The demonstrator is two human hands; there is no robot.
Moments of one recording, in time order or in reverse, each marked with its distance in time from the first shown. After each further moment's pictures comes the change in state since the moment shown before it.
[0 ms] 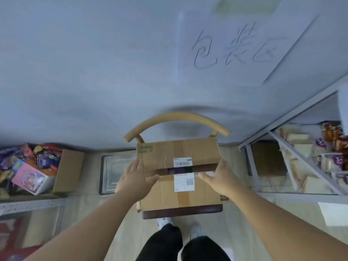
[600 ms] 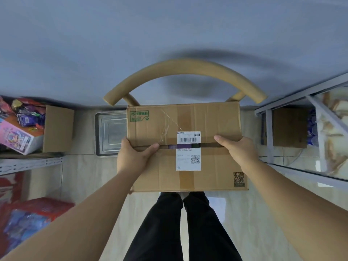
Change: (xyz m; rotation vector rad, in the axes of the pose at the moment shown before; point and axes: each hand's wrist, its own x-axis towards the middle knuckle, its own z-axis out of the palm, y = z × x) left_hand 0.065 -0.015 0.077 -0.699 0.153 -0.440; right_hand 0.108 0.032 0.034 0.694 0.122 0.207
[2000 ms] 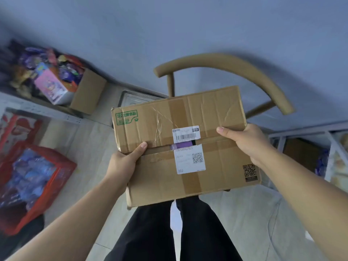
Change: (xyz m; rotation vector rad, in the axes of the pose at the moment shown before) left_hand -0.120 -0.076 -0.069 -0.599 0.054 -0.297; right_hand -0.079 -0.077 0.001 -0.134 -0.372 -0.309
